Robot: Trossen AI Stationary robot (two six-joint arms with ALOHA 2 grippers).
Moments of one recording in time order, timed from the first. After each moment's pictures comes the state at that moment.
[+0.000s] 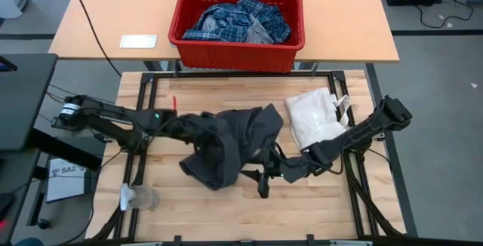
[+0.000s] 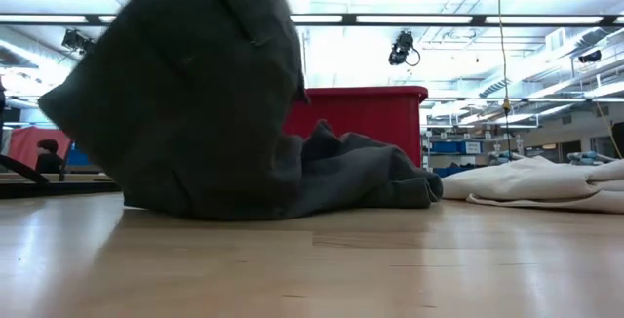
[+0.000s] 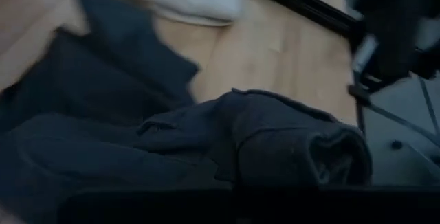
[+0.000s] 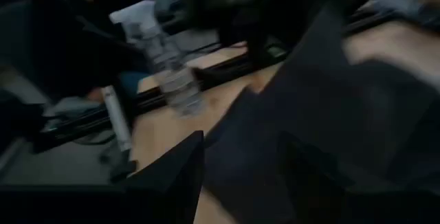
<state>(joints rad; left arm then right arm) -0.14 1.27 1.02 -0.36 -0.08 -0.50 0.47 1.58 1.18 0.02 0.54 0.54</state>
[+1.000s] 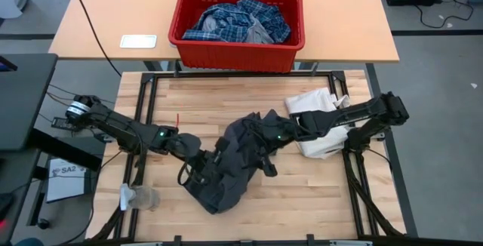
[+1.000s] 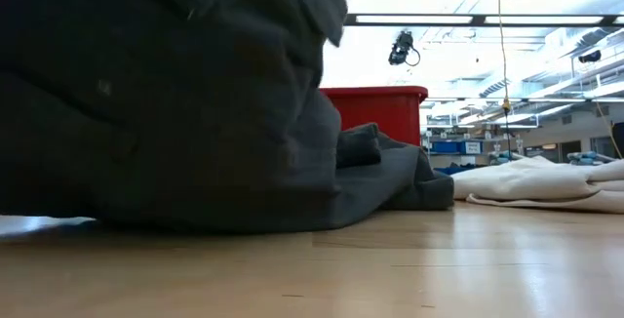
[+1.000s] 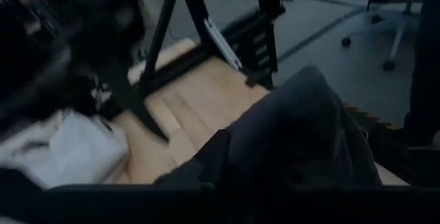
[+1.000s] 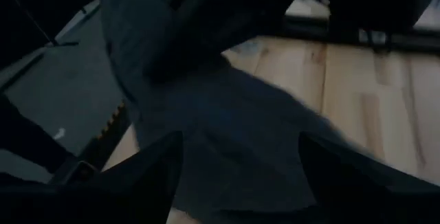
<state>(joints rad) -0.34 1.34 1.02 -0.01 0.10 0.35 0.16 1.59 1.34 -0.29 -0.21 0.01</state>
